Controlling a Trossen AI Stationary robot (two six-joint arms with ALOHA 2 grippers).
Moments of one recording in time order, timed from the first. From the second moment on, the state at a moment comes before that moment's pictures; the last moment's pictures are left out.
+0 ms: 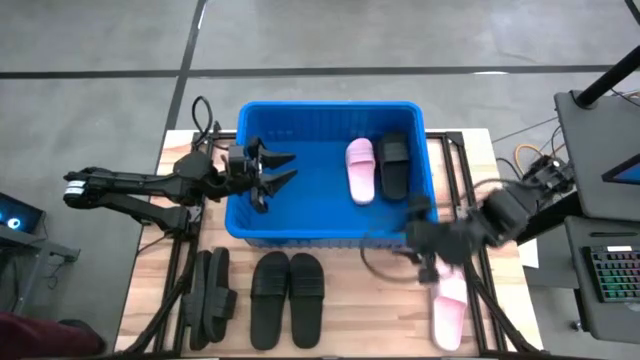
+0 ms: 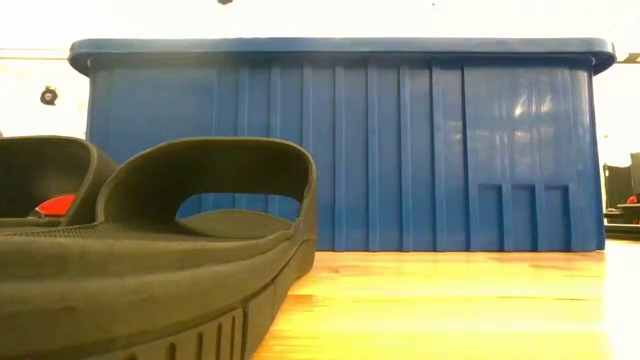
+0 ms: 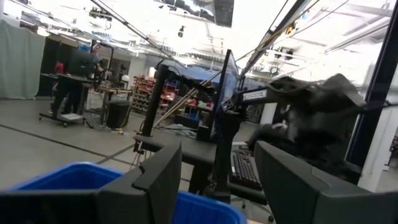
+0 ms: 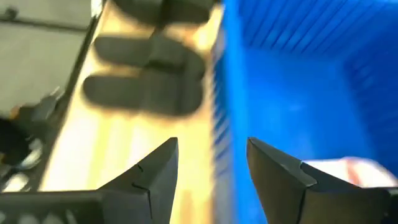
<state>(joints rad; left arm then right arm) 0.01 1.02 0.86 0.48 -0.18 -0.21 0.60 1.35 1.59 -1.10 0.46 0.32</state>
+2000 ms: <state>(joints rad) 0.01 1.02 0.86 0.35 -0.18 -0.20 1.16 1.94 1.24 -1.47 0.07 1.44</state>
